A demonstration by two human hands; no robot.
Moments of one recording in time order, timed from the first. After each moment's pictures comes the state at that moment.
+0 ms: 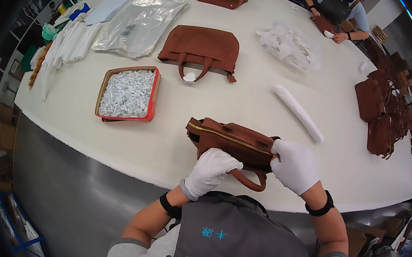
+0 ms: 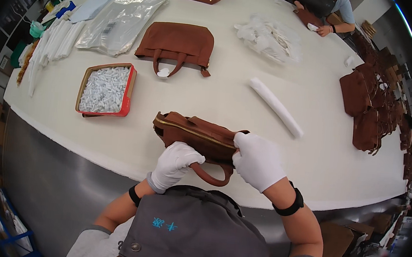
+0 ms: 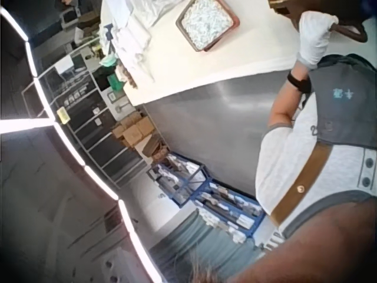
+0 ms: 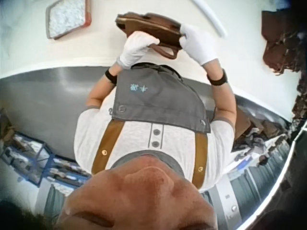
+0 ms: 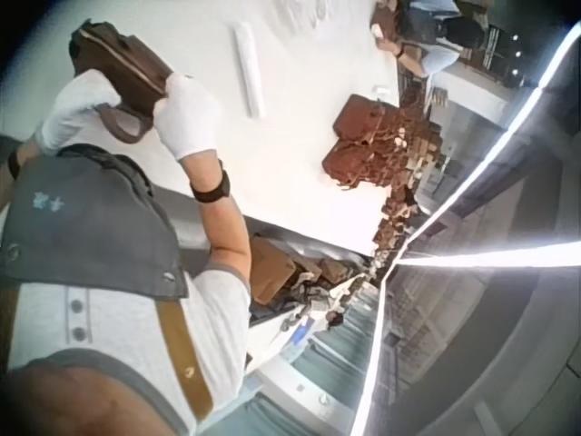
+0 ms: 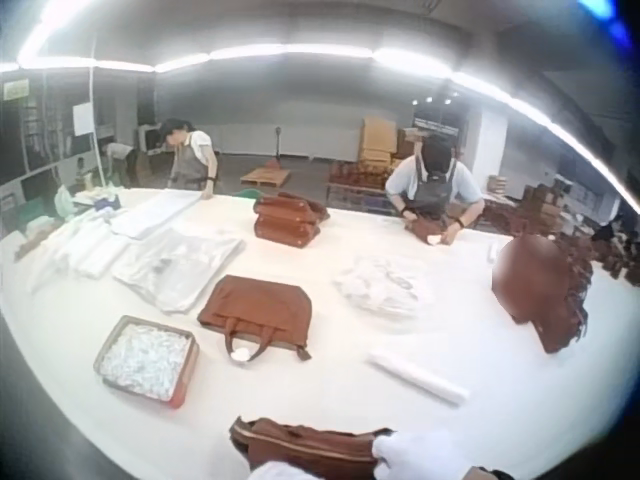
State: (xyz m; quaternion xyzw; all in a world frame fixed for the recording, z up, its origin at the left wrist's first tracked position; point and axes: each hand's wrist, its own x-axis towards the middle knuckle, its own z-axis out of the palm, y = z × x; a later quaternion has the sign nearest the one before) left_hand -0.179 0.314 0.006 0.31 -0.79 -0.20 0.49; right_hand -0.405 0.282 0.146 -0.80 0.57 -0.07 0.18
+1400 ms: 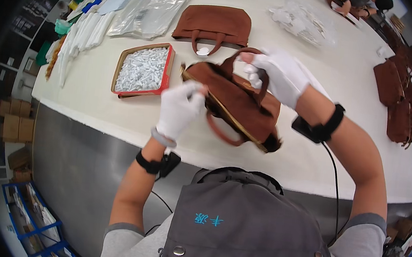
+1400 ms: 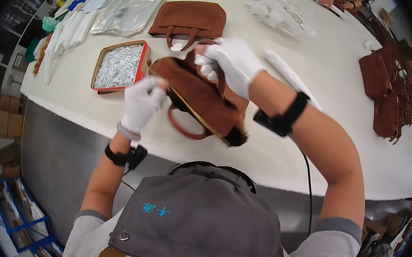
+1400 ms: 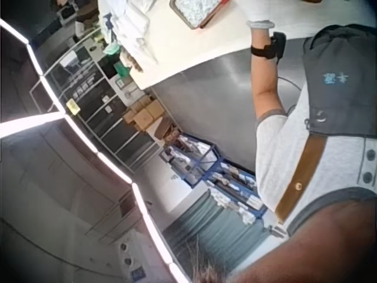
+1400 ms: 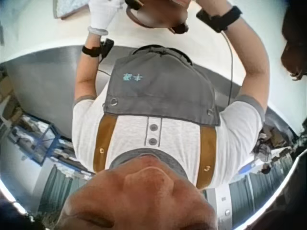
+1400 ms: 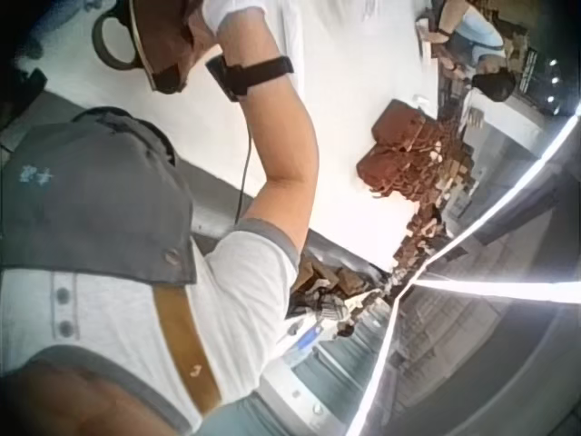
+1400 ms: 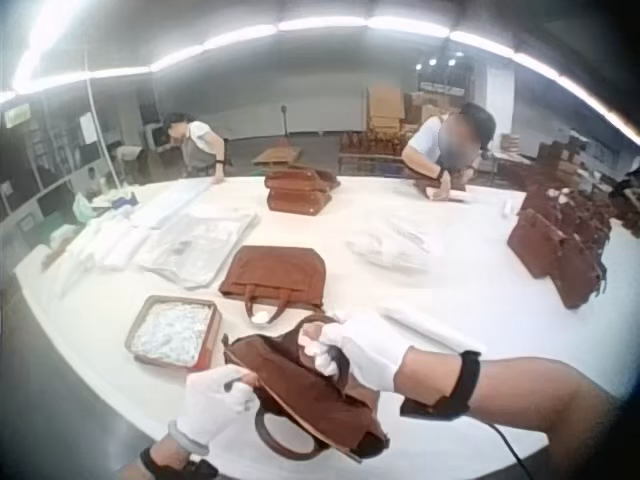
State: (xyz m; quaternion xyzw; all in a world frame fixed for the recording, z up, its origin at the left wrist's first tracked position) left_hand -0.106 0.289 0.053 0.59 -0.63 -0.29 0.42; right_hand -0.344 0.194 0.142 -0.44 0.38 -0.32 0.75
